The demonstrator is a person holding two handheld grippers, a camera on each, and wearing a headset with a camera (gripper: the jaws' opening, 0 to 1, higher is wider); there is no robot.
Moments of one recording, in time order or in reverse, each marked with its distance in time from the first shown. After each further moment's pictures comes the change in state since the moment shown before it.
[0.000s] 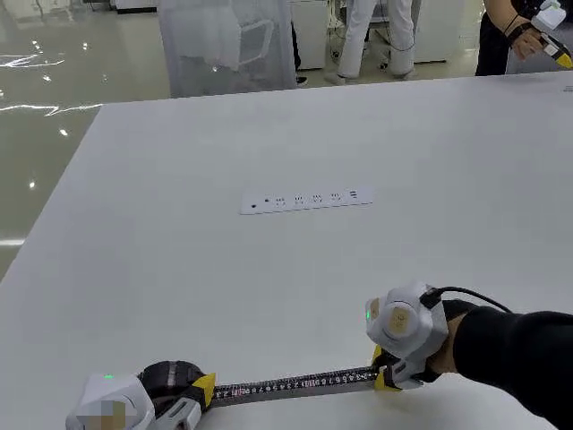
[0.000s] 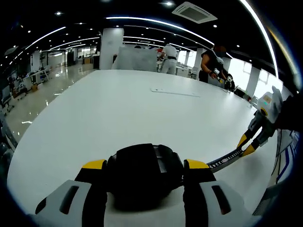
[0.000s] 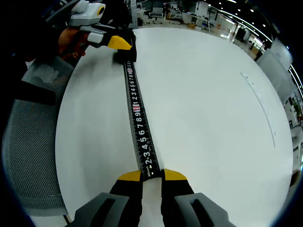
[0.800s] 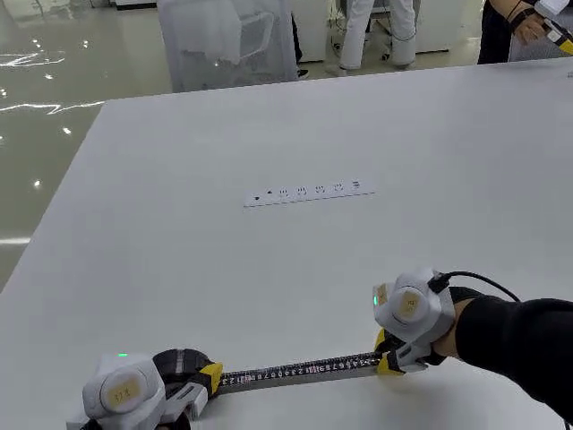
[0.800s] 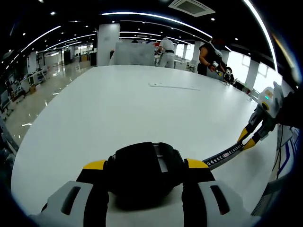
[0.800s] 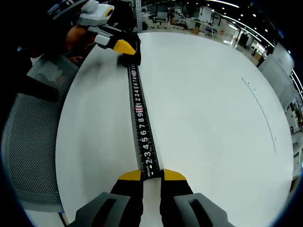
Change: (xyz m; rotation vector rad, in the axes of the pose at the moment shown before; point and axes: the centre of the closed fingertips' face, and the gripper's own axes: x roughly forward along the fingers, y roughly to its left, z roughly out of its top) left arm 0.000 0.000 -0.005 0.043 0.048 -0.006; right arm 0.001 -0.001 0.002 -0.049 -0.050 0.014
